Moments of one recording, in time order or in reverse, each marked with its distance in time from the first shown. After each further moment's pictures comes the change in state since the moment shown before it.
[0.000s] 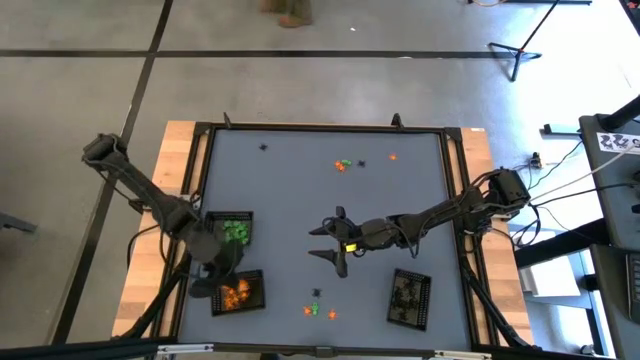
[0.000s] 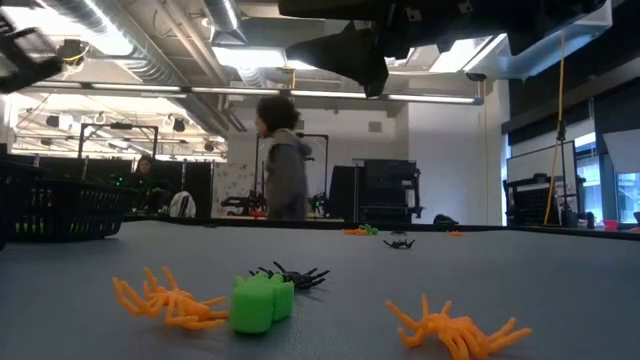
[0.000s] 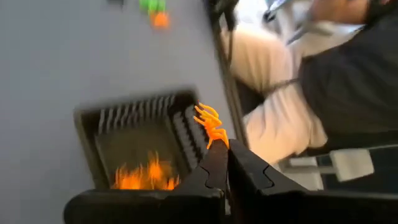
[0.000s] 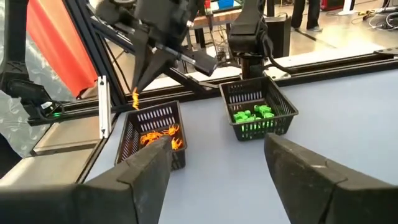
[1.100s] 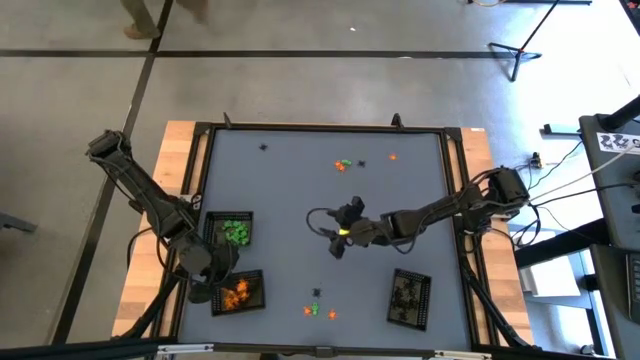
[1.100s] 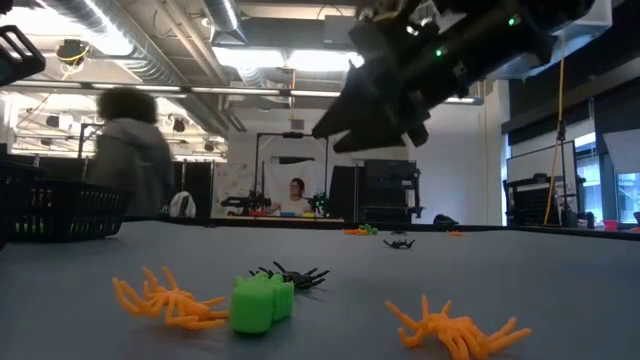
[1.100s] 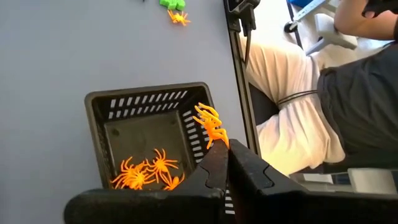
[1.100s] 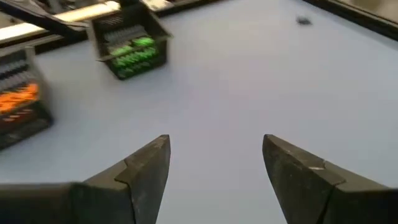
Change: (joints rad) left arm -0.126 0.003 0.000 -0.020 -0.184 -0.115; right arm -0.033 0.000 0.000 -0.385 0.296 0.212
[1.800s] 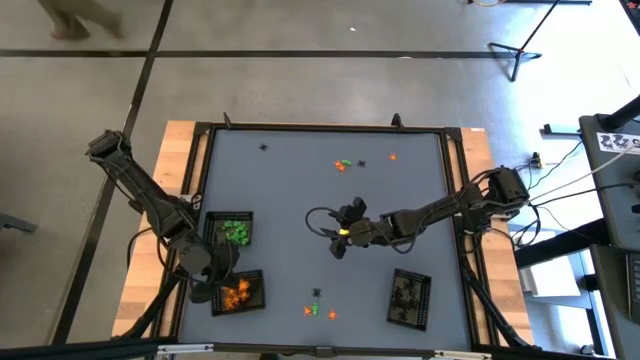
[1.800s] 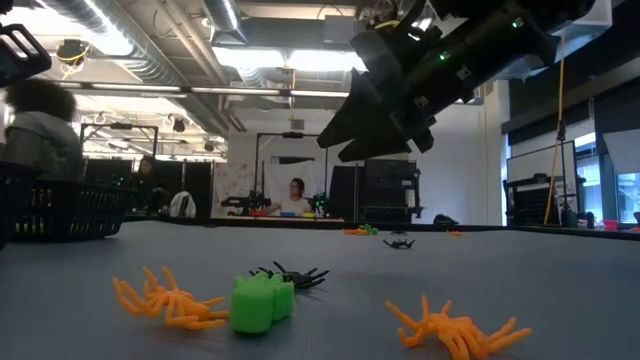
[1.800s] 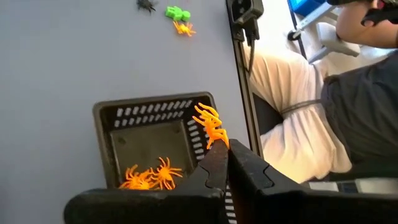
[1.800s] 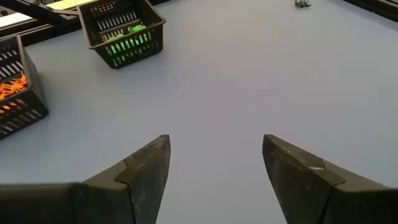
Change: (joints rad) left arm 0.000 0.000 0.000 0.010 -0.038 0.000; right arm -0.007 0.000 0.000 -0.054 -0.009 0.046
